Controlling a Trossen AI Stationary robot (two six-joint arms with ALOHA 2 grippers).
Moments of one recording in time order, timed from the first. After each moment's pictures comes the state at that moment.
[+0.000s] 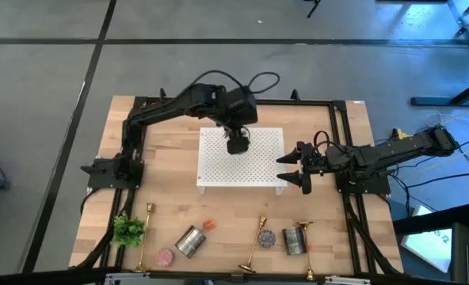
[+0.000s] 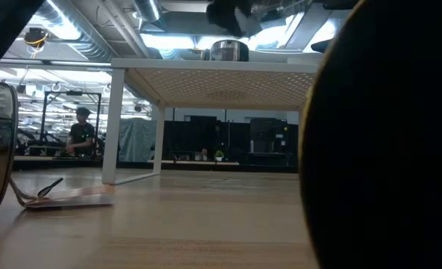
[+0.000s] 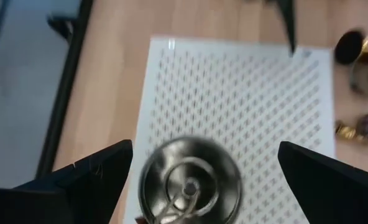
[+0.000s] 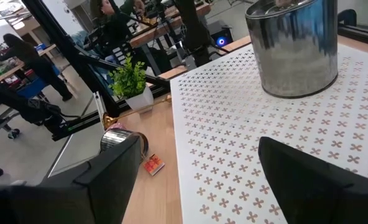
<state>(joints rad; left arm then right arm) 0.17 1.99 2.36 -1.29 -0.03 0.05 0.21 0.85 0.45 0.17 0.16 0.48</state>
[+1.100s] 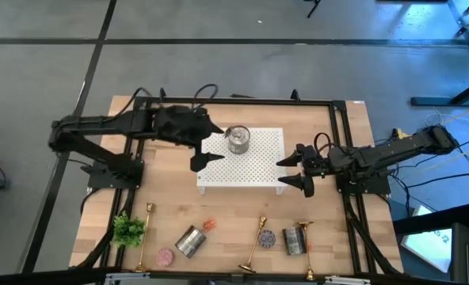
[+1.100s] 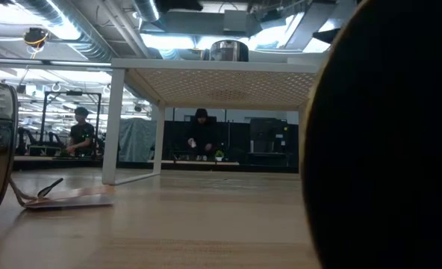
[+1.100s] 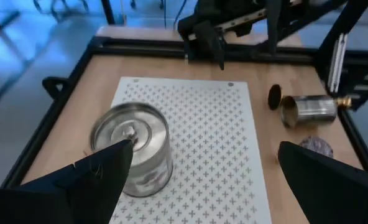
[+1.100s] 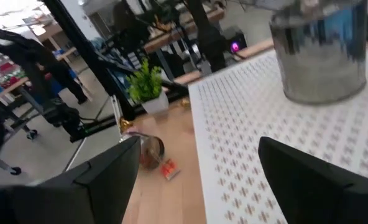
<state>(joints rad) 0.06 1.23 1.24 -0.50 -0.03 -0.04 0.26 0.84 0.45 0.23 0.15 0.47</state>
